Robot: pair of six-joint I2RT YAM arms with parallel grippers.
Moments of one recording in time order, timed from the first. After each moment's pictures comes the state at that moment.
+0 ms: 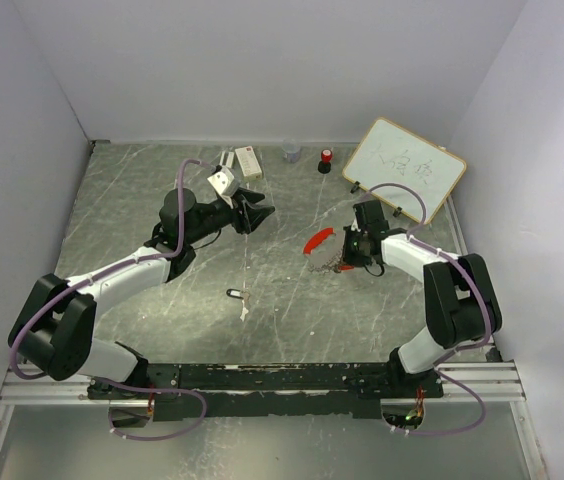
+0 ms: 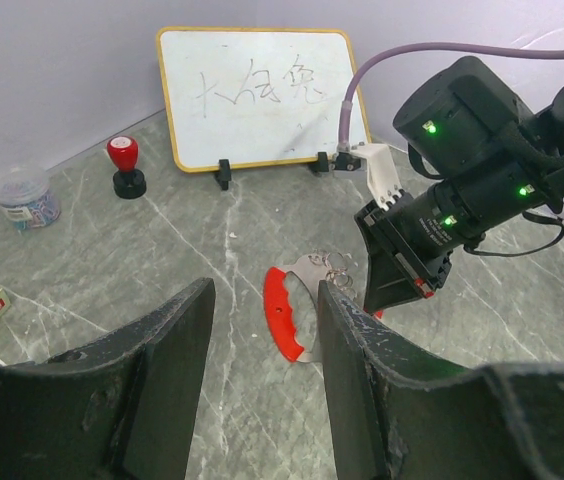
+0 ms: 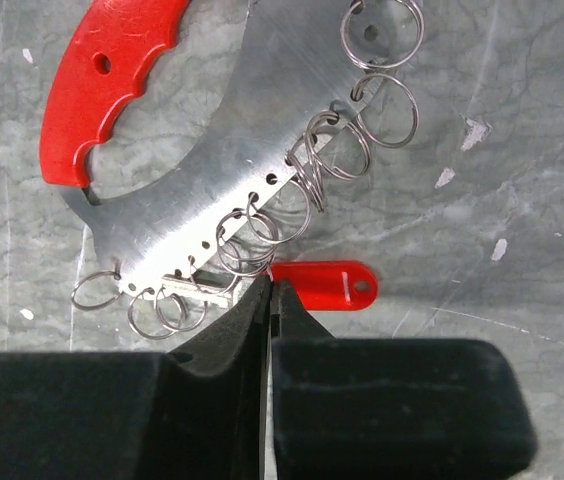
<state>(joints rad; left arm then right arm) -0.55 1.41 0.79 0.68 0.46 -0.13 0.25 1.58 0.81 -0.27 -0.08 0.35</state>
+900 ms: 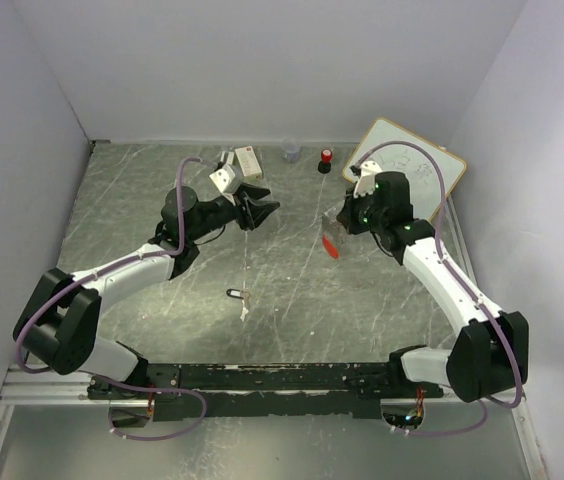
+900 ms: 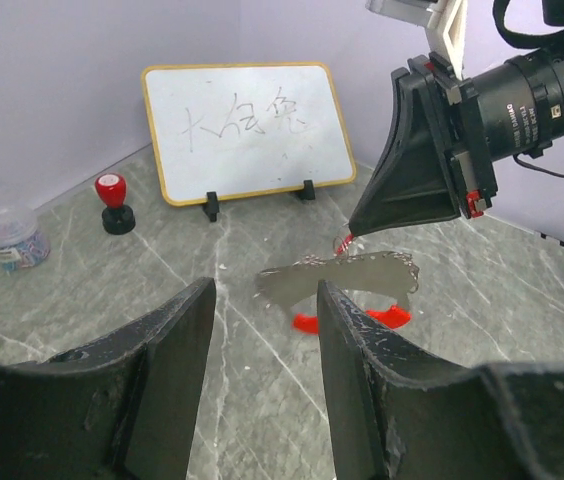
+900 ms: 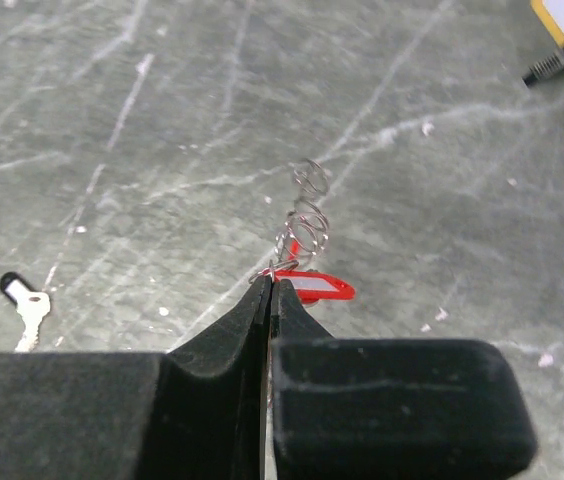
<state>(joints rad) -0.56 1.44 0.81 0.76 0.48 -0.15 0.27 1.27 0.97 -0.29 -0.21 0.05</state>
